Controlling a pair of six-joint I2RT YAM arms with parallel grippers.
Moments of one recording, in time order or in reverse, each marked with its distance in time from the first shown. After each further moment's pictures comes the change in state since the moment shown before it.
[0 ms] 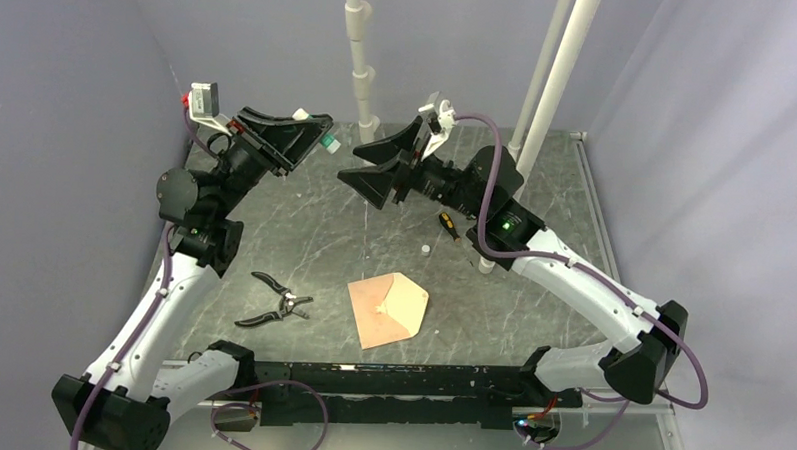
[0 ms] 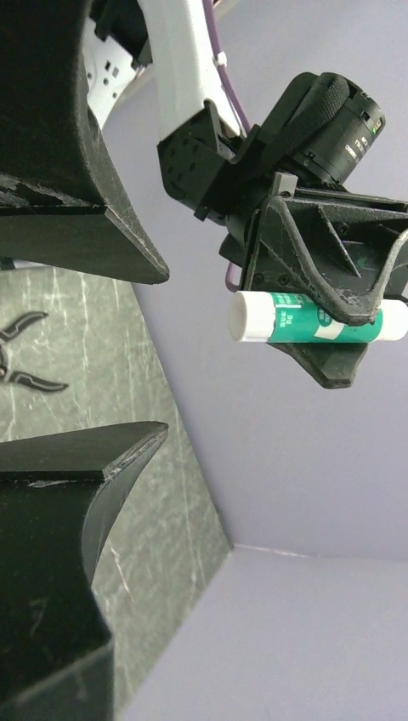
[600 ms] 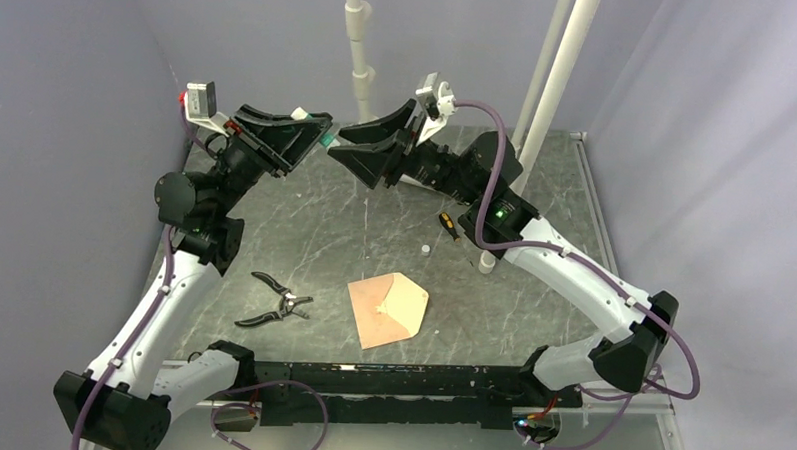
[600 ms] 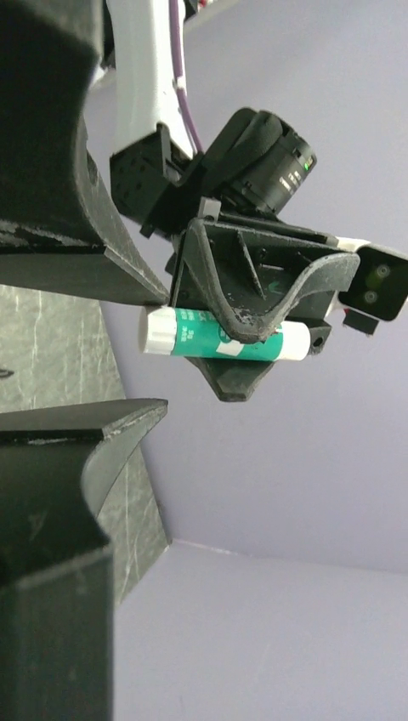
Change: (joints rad) left arm 0.002 0.010 0.003 0.085 0.021 -0.019; right arm 0.014 0.074 0.139 0.056 -0.005 -0.069
